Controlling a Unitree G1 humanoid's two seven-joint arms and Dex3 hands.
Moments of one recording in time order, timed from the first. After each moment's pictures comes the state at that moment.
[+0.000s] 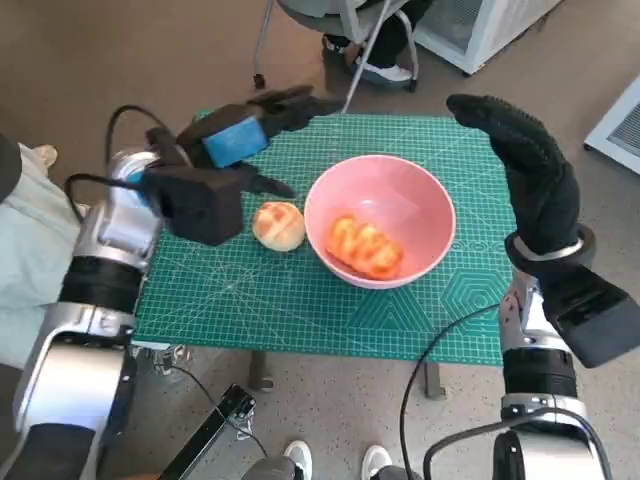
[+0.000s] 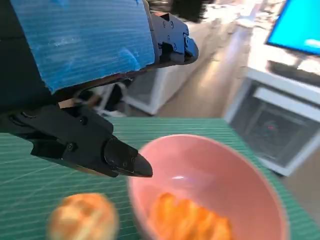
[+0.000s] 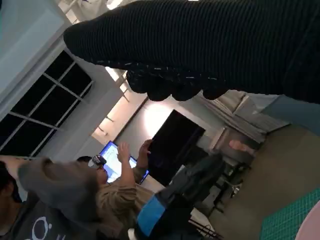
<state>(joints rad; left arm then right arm) -1.06 0.53 -0.21 0.85 0.31 -0.51 -0.57 -0.77 -0.22 -0.15 0.71 0.27 -0.95 0.53</state>
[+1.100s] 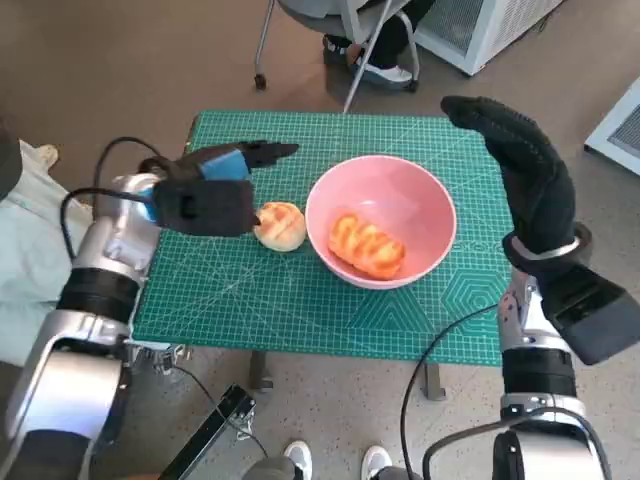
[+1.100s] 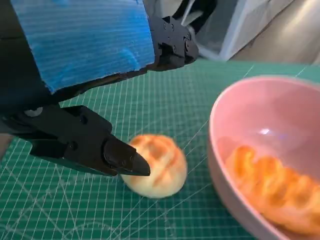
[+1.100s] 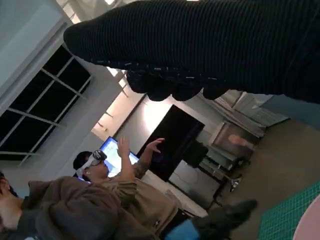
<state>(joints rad) -1.05 0.49 -0.34 0.99 0.46 -0.31 -0.52 -0.78 -0.22 -0.15 0.71 0.28 -0.94 0.55</state>
